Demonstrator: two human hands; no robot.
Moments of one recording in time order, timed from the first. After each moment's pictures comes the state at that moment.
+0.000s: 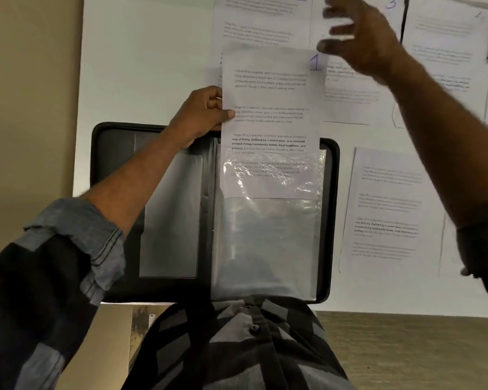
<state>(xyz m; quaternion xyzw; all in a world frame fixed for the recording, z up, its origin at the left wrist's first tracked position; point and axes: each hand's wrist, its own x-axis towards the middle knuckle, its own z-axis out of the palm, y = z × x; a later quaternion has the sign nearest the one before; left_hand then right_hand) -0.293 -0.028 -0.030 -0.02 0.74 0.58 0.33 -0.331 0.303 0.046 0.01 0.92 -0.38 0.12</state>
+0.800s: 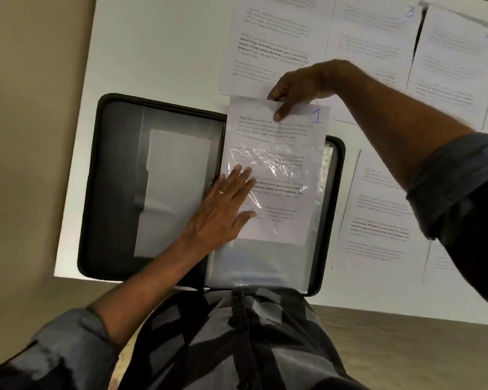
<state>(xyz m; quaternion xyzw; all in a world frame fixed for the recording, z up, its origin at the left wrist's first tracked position) -0.074 -0.038 -0.055 0.27 0.91 0.28 0.14 -0.341 0.202 0.007 -0.08 0.77 -0.25 0.58</state>
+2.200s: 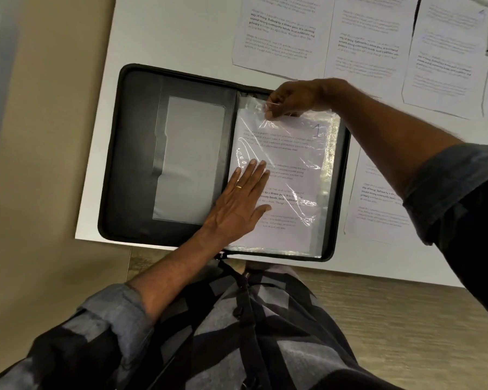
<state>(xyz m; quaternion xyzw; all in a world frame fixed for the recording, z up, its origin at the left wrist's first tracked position) -0.003 -0.040 -0.066 0.30 0.92 0.23 0.12 -0.241 0.170 0.003 -0.09 0.80 -0.29 0.51</state>
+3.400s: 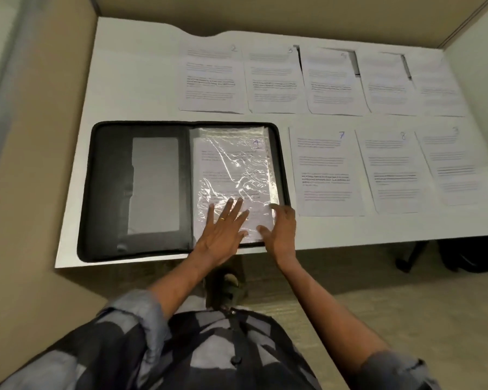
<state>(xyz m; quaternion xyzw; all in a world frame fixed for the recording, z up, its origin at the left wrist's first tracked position) 0.073 -0.011 -0.053 0.35 0.91 0.10 0.19 0.133 0.155 -0.031 0.28 0.89 -0.37 0.02</state>
